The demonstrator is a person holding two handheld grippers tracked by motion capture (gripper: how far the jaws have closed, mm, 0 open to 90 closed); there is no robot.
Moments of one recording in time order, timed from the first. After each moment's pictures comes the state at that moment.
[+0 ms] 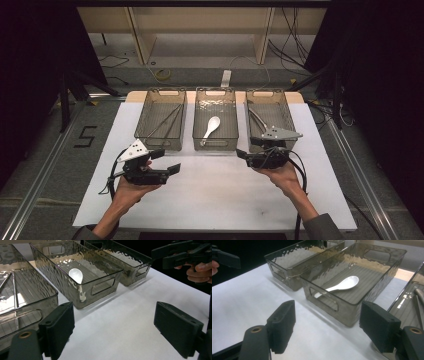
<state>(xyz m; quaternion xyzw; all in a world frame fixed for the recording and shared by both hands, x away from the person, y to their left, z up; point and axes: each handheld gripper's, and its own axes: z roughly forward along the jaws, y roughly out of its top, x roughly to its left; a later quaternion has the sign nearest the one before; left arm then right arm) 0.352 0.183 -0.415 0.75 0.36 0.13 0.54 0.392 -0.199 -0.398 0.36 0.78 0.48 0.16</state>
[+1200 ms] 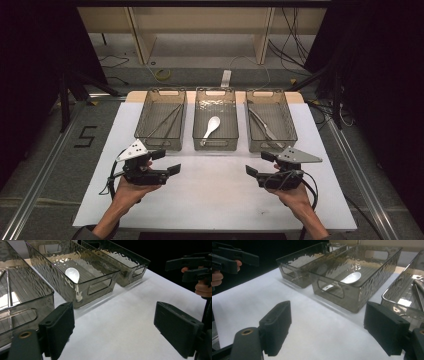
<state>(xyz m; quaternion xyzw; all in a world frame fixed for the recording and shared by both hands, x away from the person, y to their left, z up) 0.352 0.183 -0.415 0.74 0.37 0.11 0.55 0.345 -0.229 -0.418 0.36 0.76 0.53 0.16</state>
